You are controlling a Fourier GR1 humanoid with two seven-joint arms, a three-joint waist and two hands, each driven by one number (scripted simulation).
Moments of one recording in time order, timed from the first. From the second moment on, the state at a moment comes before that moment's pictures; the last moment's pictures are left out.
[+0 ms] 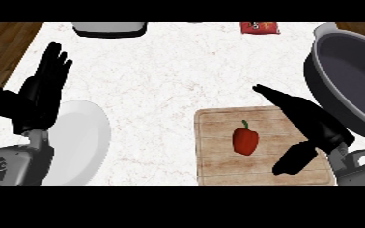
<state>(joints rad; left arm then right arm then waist) -0.22 0.32 0.00 -1.60 0.19 0.24 0.20 -0.28 -0.65 0.42 -1.77 0.18 0.28 0.51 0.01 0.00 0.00</state>
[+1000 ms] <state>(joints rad) -0.22 0.27 0.07 -1.61 0.13 0.19 0.23 -0.22 -0.37 0.43 -1.67 0.50 0.38 0.60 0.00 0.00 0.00</state>
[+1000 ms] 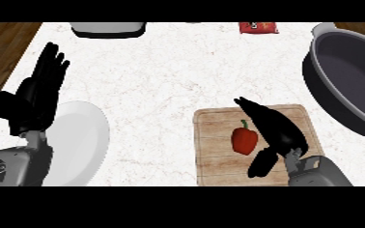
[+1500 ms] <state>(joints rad) -0.20 0.25 0.11 -1.61 0.12 0.14 0.21 -0.21 -0.29 0.37 -1.55 0.64 0.37 0.50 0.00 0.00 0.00</state>
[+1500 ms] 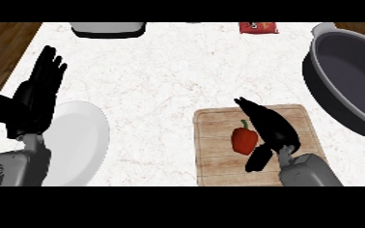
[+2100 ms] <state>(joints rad) -0.19 0.21 0.10 -1.65 0.08 0.14 0.24 -0.21 -0.29 0.37 -1.44 0.76 0.36 0.28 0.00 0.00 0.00</state>
